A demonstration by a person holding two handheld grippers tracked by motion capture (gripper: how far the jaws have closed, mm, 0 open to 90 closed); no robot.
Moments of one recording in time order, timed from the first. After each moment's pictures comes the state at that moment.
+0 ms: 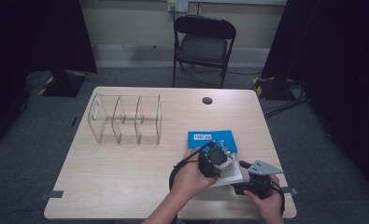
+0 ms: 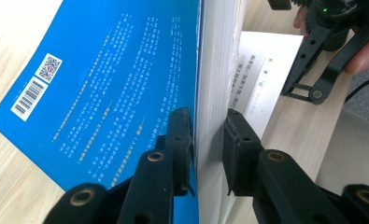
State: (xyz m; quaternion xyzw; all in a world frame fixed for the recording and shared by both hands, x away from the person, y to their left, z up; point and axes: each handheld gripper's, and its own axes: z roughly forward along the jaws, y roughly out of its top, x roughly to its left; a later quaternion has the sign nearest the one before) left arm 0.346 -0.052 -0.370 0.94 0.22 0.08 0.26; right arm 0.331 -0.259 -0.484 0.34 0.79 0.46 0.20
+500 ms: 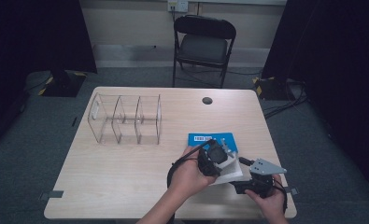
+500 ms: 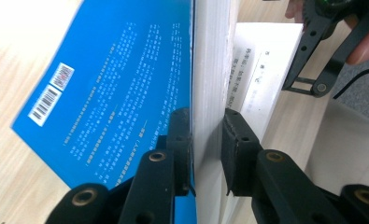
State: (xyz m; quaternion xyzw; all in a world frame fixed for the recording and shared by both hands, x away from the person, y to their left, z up) left arm 0.341 -0.048 -0.348 0.94 0.21 0.09 0.26; right arm 0.327 -0.257 -0.463 0.30 0.79 0.48 0.22
